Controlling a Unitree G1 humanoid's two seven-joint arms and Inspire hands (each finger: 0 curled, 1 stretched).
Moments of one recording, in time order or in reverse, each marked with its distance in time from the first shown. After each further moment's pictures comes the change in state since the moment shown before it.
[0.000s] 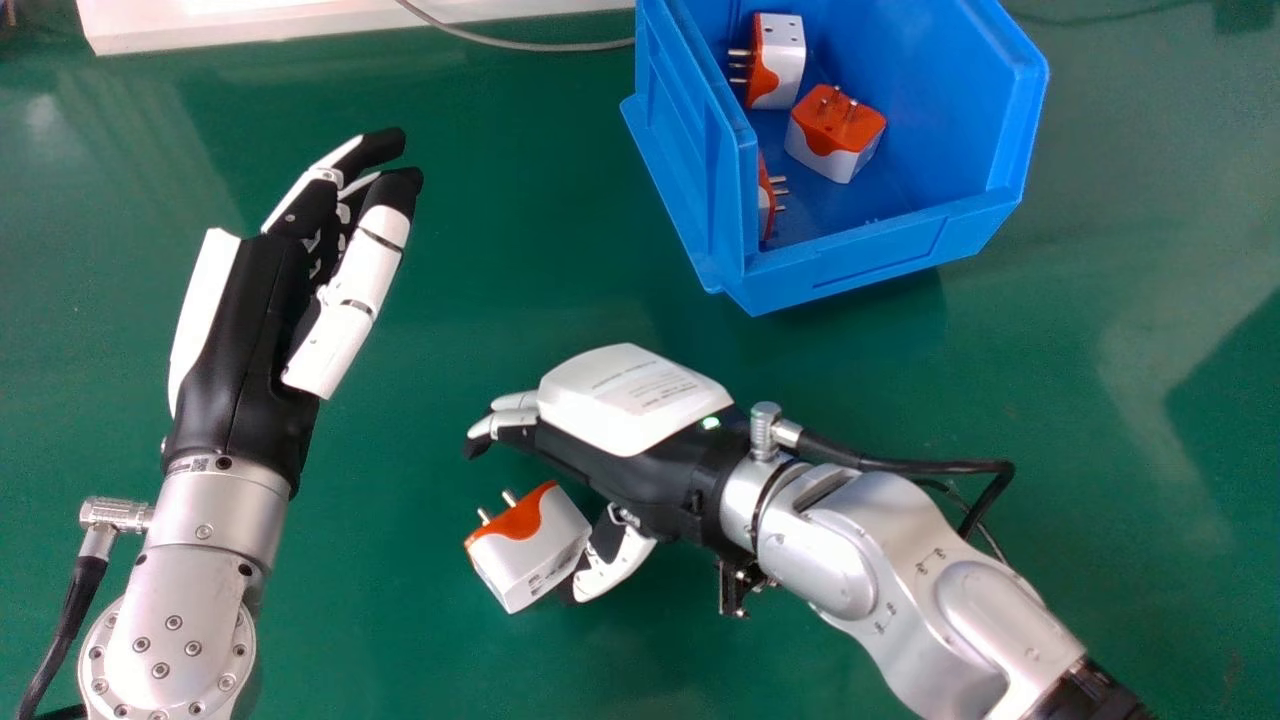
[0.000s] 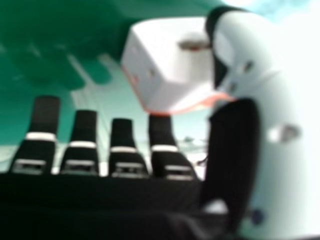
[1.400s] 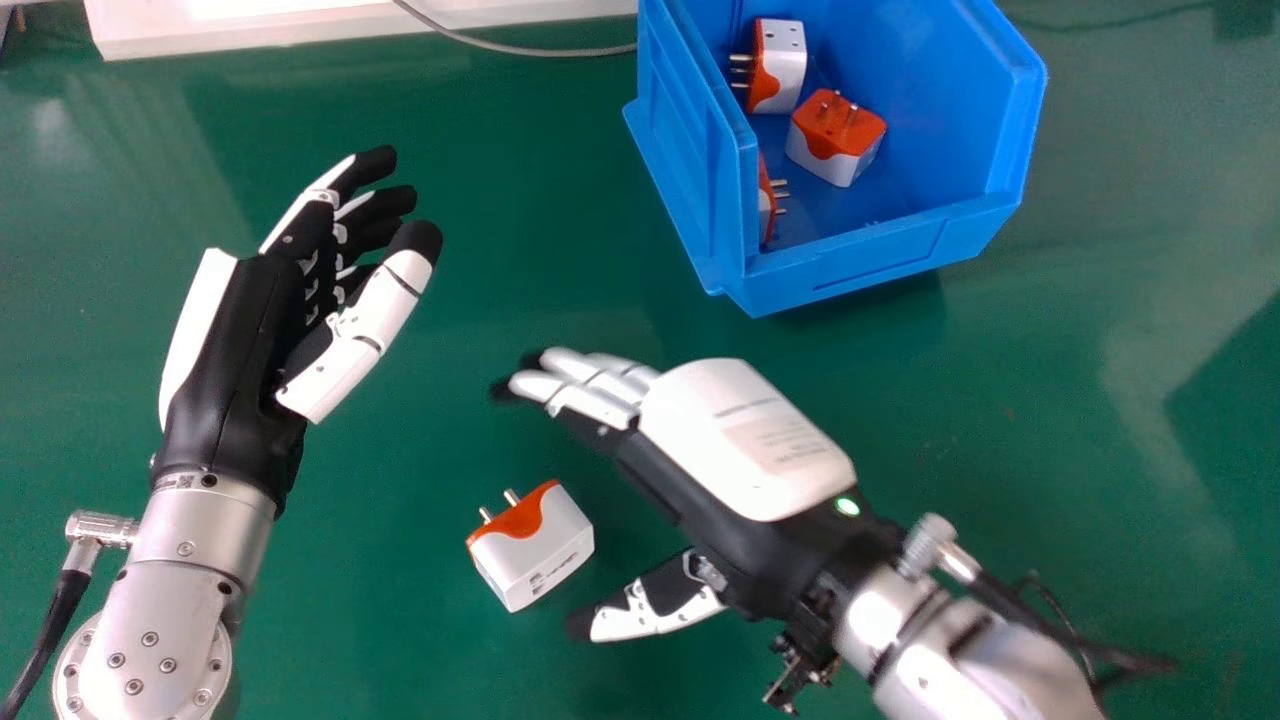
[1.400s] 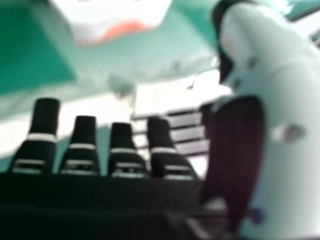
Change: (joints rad) left arm 0.029 0.017 0.017 0.015 -0.018 -0.025 -0.040; right arm 0.365 -0.058 -0.185 -0.373 0.109 -0.112 -0.069
